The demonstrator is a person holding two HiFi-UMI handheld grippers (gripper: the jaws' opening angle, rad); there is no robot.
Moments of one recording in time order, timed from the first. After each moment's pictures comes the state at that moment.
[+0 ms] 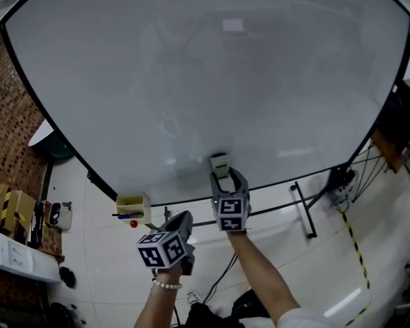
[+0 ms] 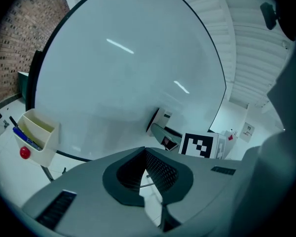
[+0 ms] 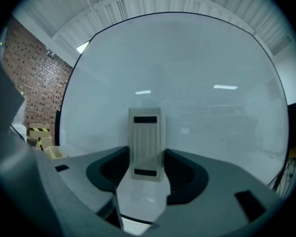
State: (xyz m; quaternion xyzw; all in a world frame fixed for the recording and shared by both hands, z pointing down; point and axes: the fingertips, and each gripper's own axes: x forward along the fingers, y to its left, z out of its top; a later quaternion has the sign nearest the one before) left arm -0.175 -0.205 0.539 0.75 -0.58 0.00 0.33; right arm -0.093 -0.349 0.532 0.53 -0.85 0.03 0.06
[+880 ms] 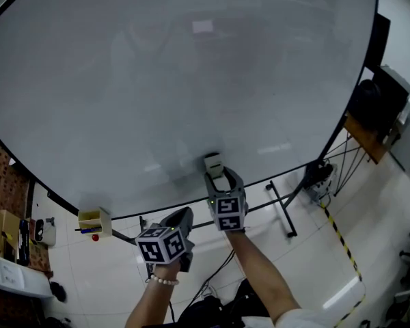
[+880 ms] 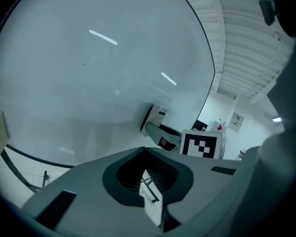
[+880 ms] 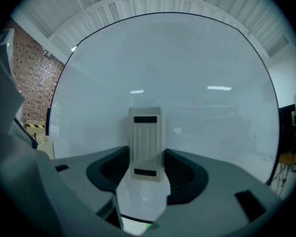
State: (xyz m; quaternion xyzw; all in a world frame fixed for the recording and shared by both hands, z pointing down) left arm -0.003 -0.278 0.543 0.79 -0.52 0.04 0.32; right arm 0.067 -0.399 0.532 0.54 -0.84 0.04 0.04
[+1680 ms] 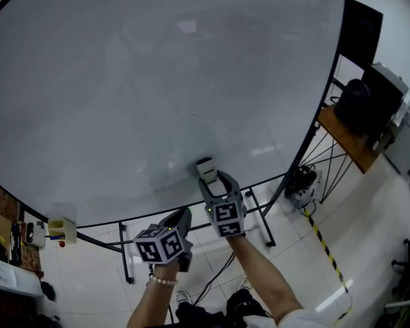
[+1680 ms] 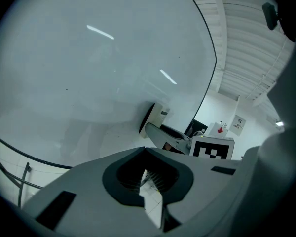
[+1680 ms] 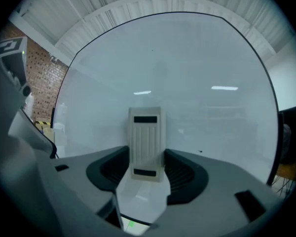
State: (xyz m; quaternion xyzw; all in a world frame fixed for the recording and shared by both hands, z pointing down) left arm 0.207 -0.358 0.548 0.79 -0.52 0.03 0.33; right arm 0.268 -0.459 0.534 0.50 -0.86 0.00 0.07
